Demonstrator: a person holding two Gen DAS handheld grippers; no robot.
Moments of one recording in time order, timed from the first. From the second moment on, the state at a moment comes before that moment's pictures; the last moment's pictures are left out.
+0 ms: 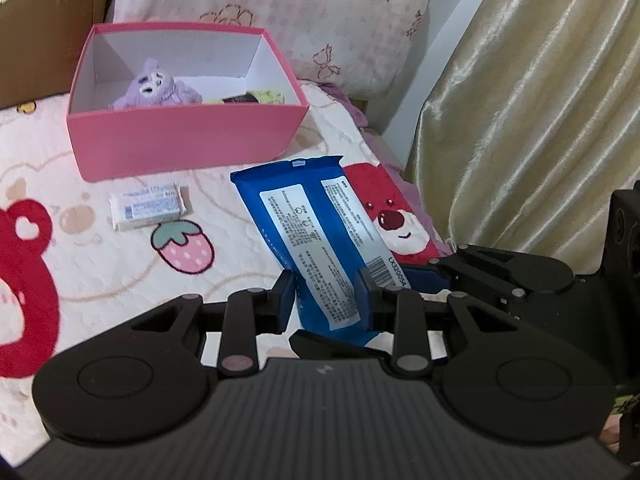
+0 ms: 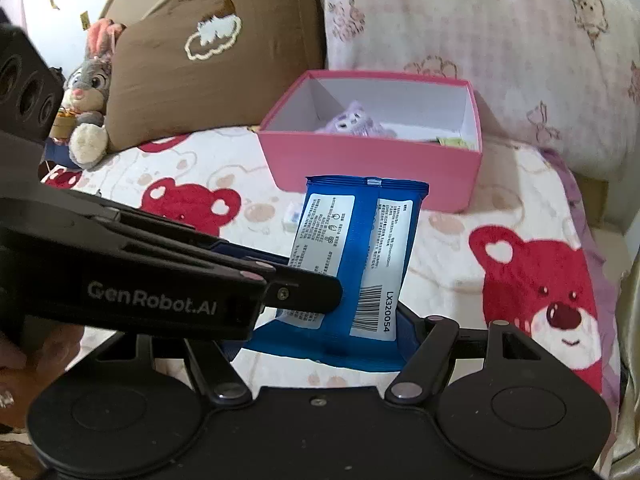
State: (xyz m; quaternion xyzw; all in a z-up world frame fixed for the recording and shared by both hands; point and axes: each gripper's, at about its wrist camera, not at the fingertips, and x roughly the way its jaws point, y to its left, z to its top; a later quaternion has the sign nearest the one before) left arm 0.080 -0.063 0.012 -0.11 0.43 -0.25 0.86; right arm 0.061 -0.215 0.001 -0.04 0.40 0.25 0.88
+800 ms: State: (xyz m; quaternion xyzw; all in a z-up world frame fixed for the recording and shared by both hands) left arm 0.115 -0.053 0.082 -0.08 0.41 -0.24 0.88; right arm 0.100 -0.214 0.060 0.00 0.37 0.27 0.89
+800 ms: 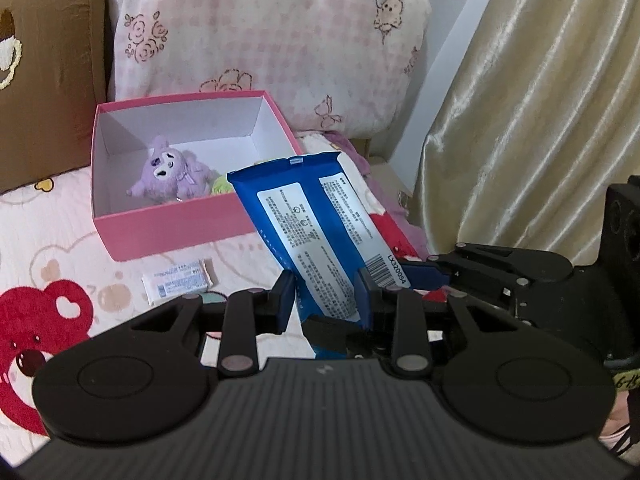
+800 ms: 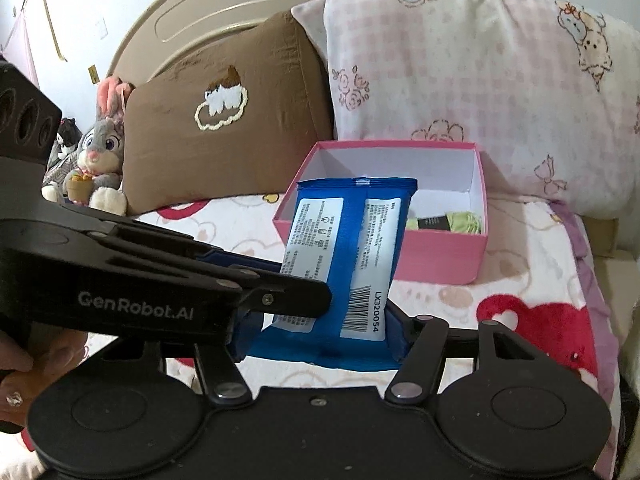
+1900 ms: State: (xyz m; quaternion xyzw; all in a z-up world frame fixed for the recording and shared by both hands) left arm 0.275 -0.048 0.061 -0.15 0.43 -0.18 0.87; right arm 0.262 -0.199 0.049 0.00 0.41 0.26 0.88
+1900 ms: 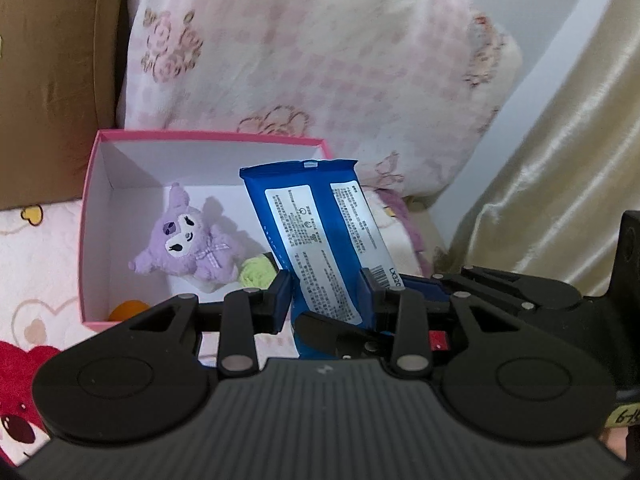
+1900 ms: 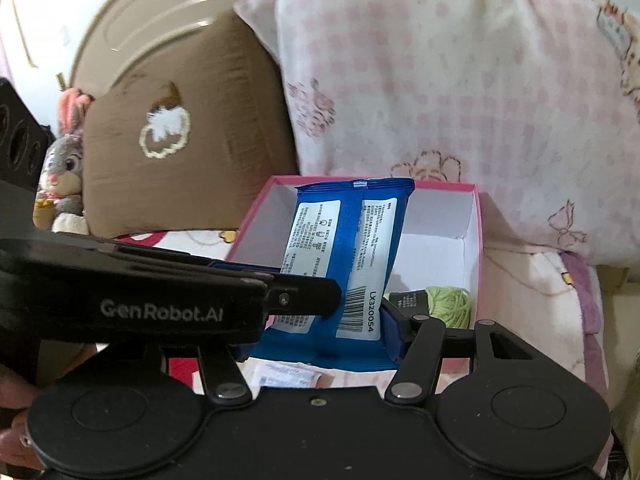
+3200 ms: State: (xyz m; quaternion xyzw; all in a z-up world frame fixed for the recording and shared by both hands) left arm 0.343 -0.052 0.015 -0.10 0.48 -0.19 0.85; right arm 0.303 -0.220 0.014 -0.07 0.39 0.23 0.89
